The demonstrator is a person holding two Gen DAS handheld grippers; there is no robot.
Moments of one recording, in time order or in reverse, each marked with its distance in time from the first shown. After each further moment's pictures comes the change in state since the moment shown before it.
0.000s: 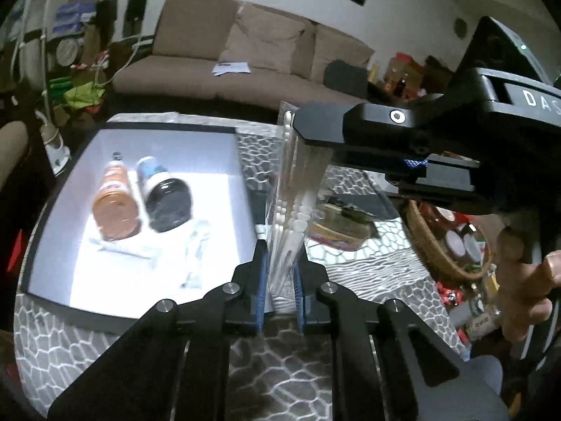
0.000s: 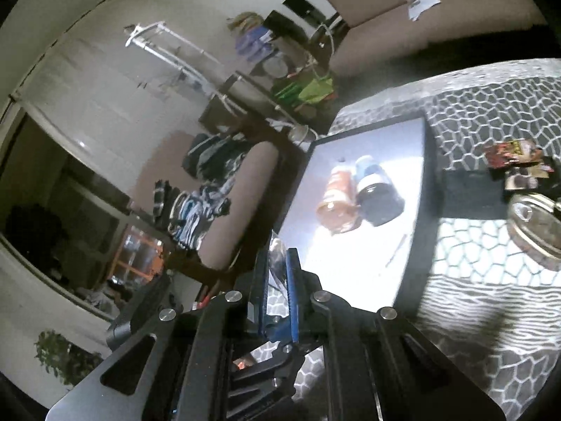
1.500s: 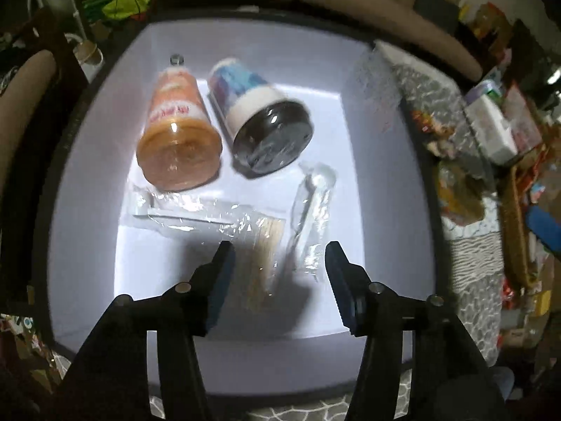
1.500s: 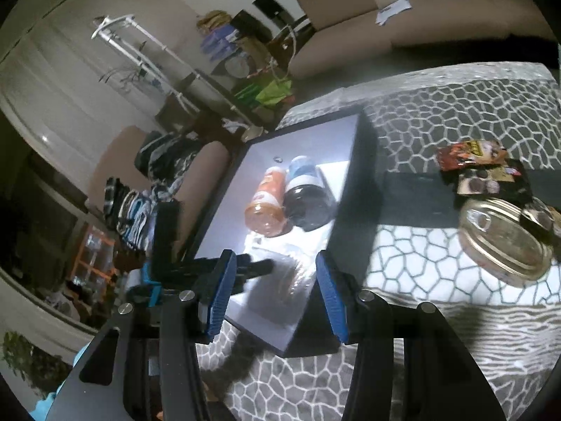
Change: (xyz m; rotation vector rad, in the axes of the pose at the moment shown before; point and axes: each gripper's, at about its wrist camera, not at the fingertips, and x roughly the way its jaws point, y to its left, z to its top) left arm 0.109 0.106 0.018 -0.136 0.404 0.219; right arm -0.007 -0.084 -0.004 -0.009 -0.036 -0.184
